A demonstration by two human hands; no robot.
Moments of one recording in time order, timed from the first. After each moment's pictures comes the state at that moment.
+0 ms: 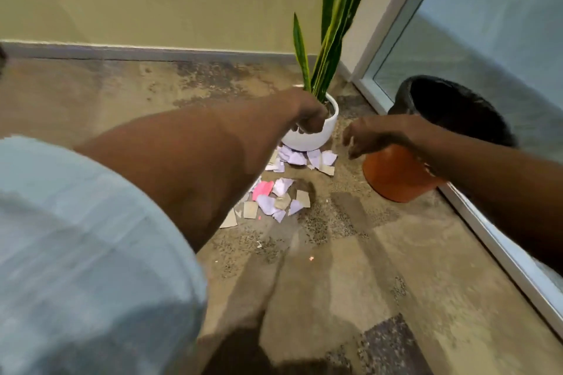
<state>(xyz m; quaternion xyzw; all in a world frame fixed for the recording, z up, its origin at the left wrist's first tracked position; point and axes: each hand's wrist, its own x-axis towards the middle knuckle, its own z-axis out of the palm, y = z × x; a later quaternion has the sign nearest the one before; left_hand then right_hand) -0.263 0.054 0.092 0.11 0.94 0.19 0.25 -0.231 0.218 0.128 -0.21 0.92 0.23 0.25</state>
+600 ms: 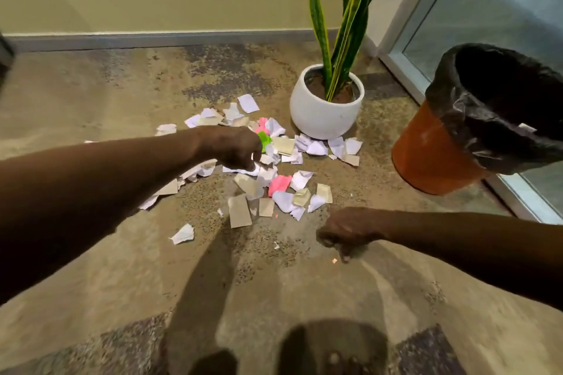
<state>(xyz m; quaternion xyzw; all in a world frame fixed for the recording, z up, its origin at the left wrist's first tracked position) -0.197 -0.063 0.014 0.20 0.95 0.01 0.26 -0.165 0.224 -0.064 -0.46 0.78 0.15 0.40</state>
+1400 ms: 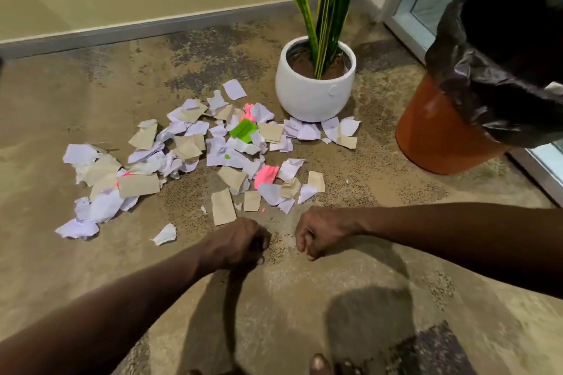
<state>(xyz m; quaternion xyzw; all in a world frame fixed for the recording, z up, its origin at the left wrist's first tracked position) -0.085 -0.004 -0.130 0.16 0.90 0.26 0.30 -0.163 0.226 -0.111 -0.41 0.80 -0.11 0.43</state>
